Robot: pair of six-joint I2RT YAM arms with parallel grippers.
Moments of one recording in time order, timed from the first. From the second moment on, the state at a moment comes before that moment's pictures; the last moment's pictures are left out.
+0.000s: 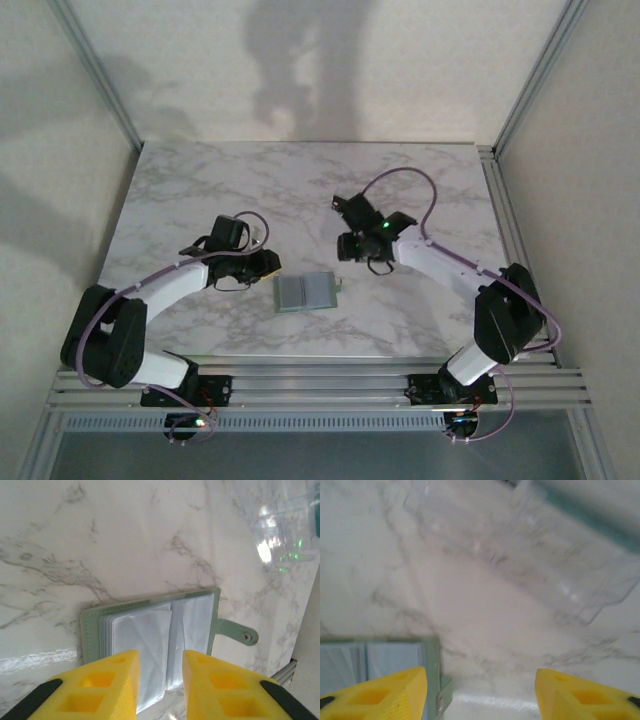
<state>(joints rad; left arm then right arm) -0.32 1.40 0.73 -0.28 0.46 -0.77 0.66 1.57 1.24 -0.77 0.12 0.55</state>
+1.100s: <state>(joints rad) -0.30 1.36 0.70 -0.39 0.38 -0.73 0.22 1.90 1.54 -0.82 -0.13 0.10</state>
